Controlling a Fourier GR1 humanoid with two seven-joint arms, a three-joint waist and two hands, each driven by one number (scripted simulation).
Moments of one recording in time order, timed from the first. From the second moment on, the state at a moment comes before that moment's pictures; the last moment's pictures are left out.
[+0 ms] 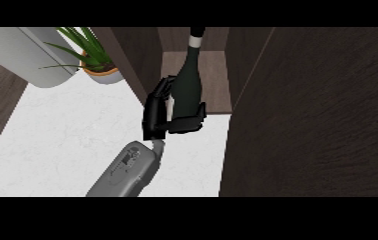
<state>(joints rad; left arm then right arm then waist) -0.45 0.00 -0.42 -1.10 0.29 0.61 -0.31 0.10 -0.15 -0.23 -2.34 -0.43 0.35 0.33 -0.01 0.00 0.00</state>
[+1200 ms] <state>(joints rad) -0.84 0.00 -0.44 -0.54 0.70 0.52 -0.57 0.10 -0.13 -0.23 -2.33 -0.47 0.36 0.32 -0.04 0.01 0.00</state>
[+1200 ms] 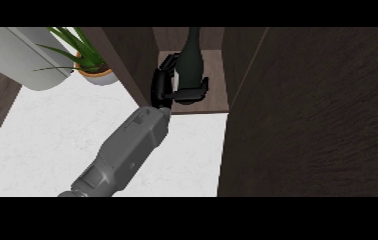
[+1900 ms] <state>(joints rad) -0.98 0.00 -0.45 -0.28 0.75 0.51 -0.57 0.04 -0.14 -0.21 -2.32 -0.47 0.36 0.34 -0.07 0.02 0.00</state>
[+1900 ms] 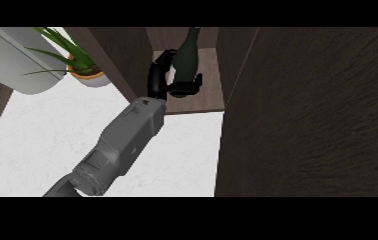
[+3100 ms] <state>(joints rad) -0.98 0.00 -0.46 -0.15 0.78 0.47 -0.71 0.03 -0.13 -0.19 -2.30 -0.48 0.38 0.32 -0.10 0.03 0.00</state>
